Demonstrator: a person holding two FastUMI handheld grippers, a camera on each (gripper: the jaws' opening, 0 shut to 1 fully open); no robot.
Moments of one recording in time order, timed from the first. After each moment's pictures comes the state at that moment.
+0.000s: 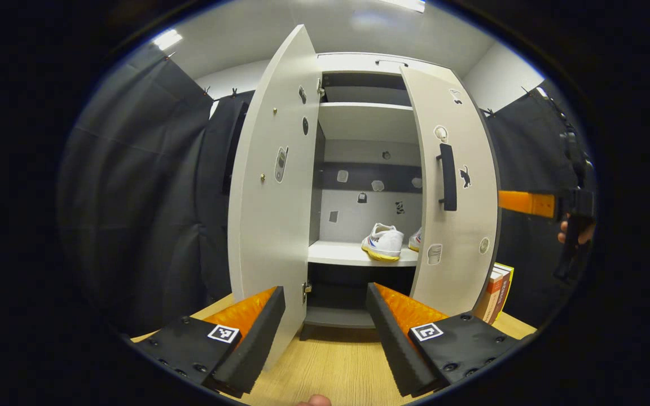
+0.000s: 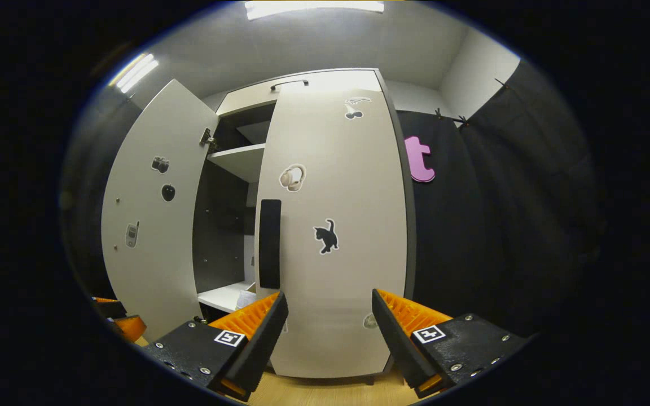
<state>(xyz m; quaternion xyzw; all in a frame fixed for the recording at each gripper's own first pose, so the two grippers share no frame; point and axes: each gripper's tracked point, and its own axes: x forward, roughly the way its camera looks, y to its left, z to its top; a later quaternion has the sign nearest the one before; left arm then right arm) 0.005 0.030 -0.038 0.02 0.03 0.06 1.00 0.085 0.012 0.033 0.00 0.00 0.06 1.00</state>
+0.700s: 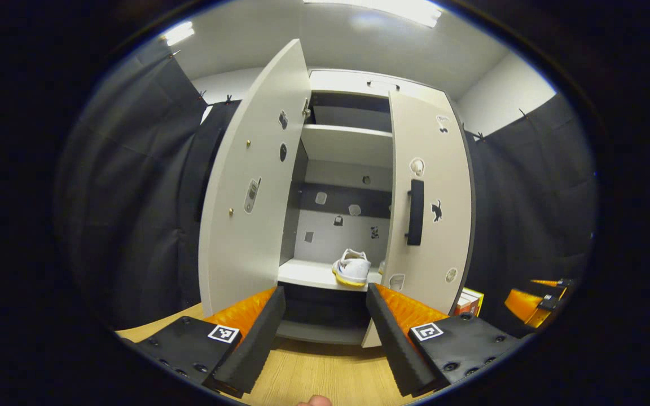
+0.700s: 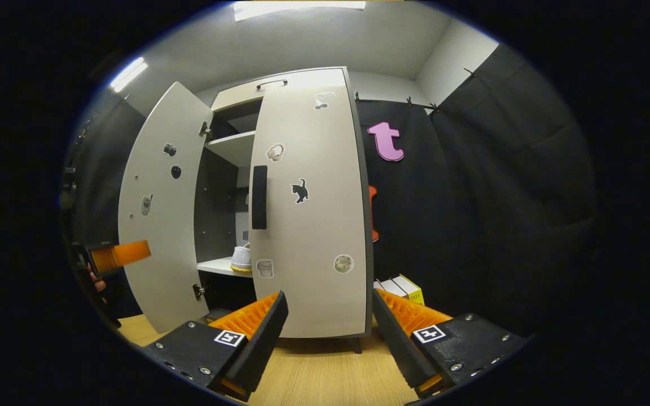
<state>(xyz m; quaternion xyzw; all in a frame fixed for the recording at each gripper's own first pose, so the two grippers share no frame) -0.002 -0.001 0.028 -0.03 -0.03 0.03 1.00 -0.007 -0.032 -0.032 0.01 0.03 0.03 1.00</state>
